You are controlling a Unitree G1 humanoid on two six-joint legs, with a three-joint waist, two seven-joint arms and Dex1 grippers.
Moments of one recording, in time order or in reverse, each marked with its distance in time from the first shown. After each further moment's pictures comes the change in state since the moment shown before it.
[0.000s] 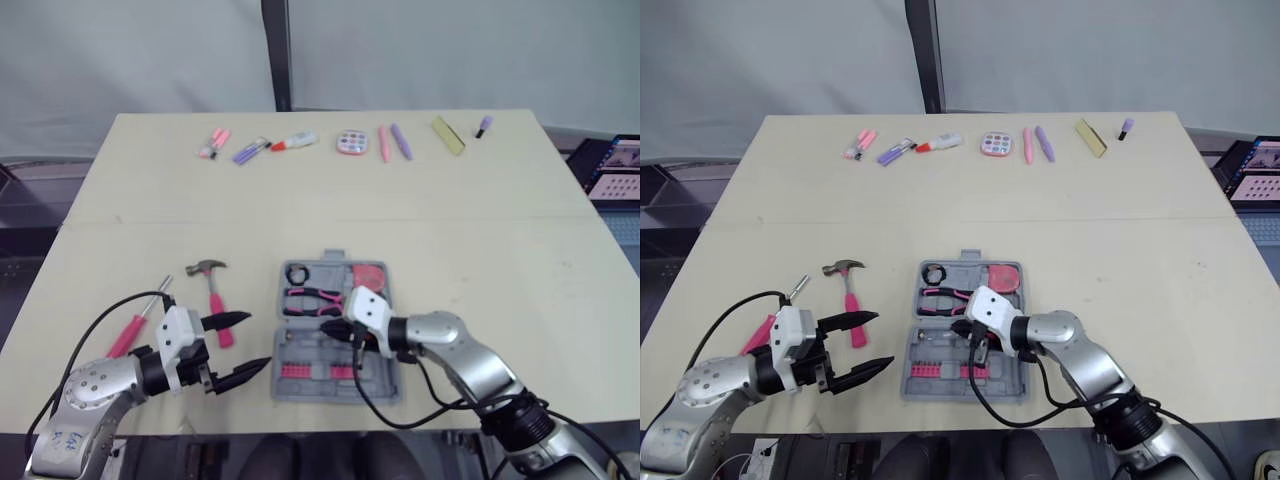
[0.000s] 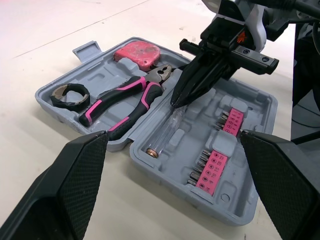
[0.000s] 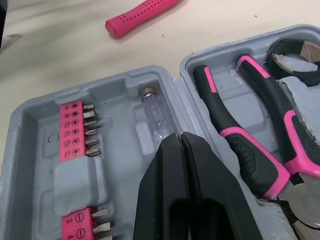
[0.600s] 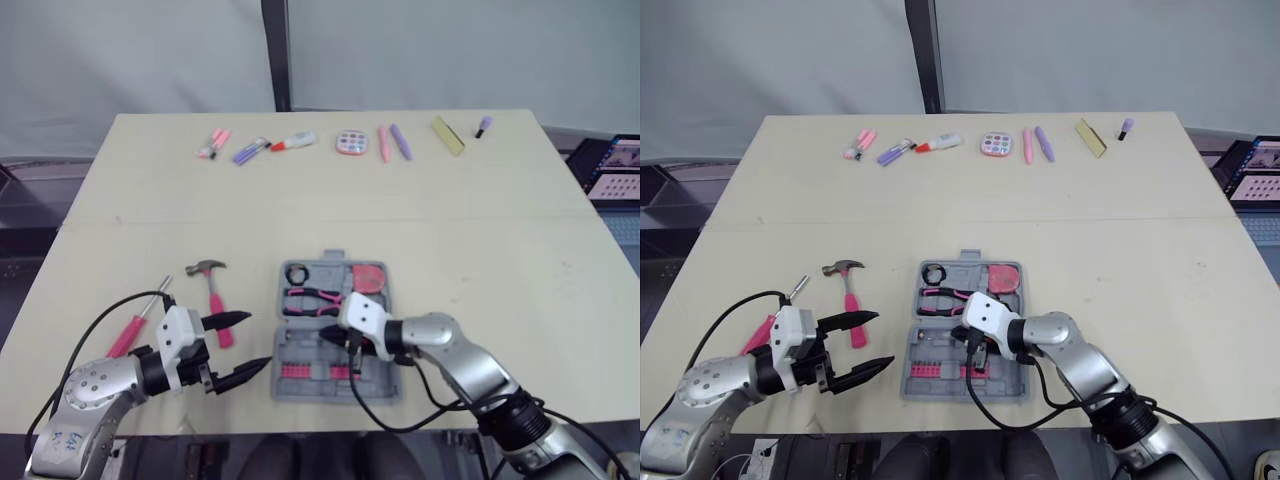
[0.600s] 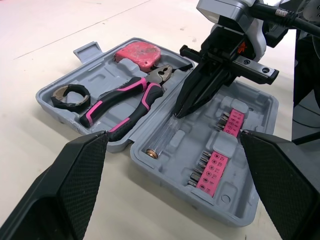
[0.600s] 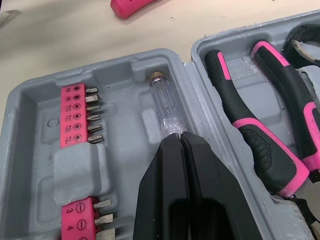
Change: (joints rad) left arm 0.001 0.000 0.000 -0.005 0.000 0.003 0.009; right arm -0.014 0.001 0.029 0.010 -0.048 0.013 0.015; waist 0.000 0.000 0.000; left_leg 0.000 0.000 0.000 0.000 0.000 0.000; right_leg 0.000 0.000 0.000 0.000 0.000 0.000
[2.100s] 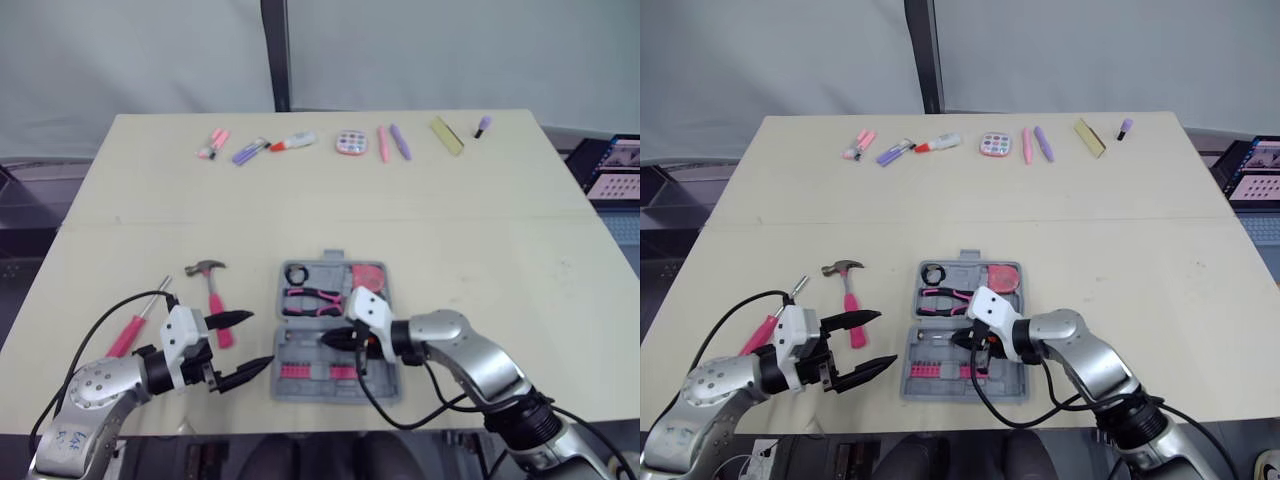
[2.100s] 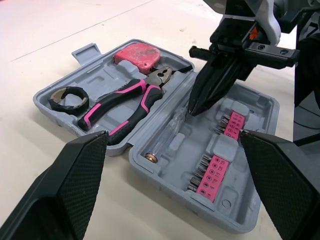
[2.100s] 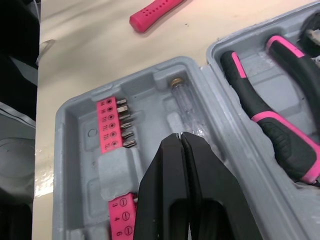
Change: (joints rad) left arm -0.007 -0.004 -0.021 0.000 0.001 -0.003 0.016; right arm -0.002 -0.015 -0.055 -0.097 0.117 0.207 0.044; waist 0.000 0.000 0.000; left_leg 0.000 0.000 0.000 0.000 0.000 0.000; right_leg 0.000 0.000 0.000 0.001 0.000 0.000
